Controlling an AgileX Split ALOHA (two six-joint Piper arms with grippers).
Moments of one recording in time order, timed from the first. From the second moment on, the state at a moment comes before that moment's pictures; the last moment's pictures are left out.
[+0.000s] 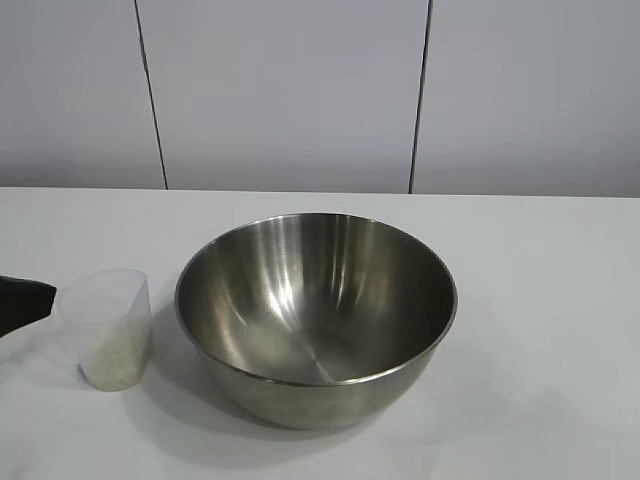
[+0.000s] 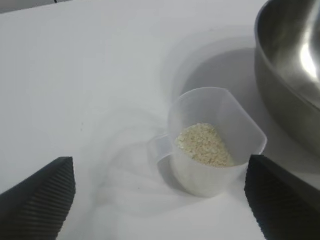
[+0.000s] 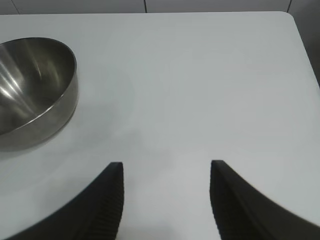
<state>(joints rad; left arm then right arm) -0.12 1.47 -0.20 0.43 -0.65 -0.17 -0.03 -0.02 -0.47 0.06 1.08 -0.08</state>
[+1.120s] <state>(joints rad) -0.08 1.93 -0.21 0.26 -1.10 0.06 -0.03 -0.02 -0.47 0.06 1.08 -0.08</state>
